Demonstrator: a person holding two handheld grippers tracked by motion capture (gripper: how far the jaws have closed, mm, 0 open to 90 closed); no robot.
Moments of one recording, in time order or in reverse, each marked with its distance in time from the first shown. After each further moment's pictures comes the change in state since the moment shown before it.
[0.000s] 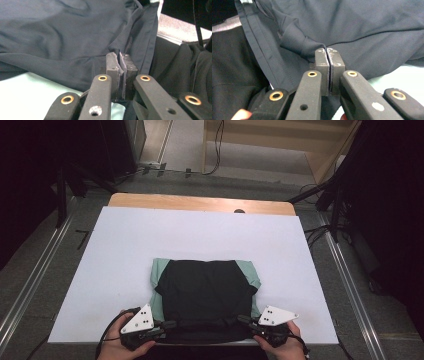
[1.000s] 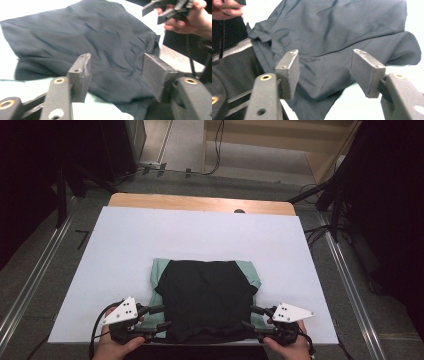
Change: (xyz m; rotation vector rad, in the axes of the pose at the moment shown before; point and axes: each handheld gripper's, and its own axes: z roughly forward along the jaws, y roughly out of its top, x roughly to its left) left arm 0.022 -0.002 -0.024 -0.190 0.036 -0.156; right arm -0.013 -0.003 -0.021 -0.120 0.030 0.123
